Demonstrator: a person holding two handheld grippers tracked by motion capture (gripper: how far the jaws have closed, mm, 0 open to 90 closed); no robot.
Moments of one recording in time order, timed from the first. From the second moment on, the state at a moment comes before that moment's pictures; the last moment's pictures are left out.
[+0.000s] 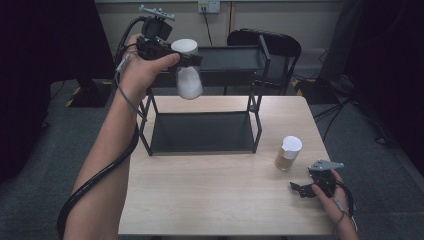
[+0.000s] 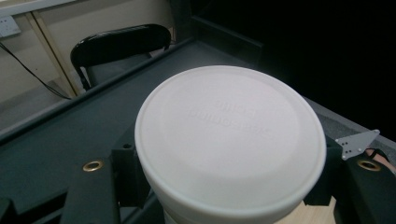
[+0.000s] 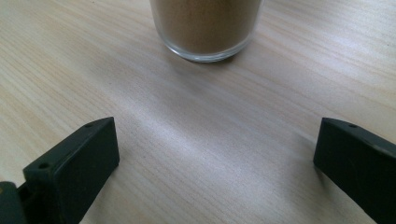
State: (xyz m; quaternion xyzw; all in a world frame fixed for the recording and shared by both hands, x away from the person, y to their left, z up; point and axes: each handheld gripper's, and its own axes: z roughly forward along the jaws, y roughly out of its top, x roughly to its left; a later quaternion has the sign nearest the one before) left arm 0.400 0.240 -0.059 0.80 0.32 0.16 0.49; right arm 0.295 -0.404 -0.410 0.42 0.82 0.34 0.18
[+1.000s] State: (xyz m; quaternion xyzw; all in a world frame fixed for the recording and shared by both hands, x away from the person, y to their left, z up) left arm 0.445 0.231 -0.022 0.79 0.34 0.17 0.48; right arm 0.295 -0.404 -0.409 0.42 0.82 0.34 0.18
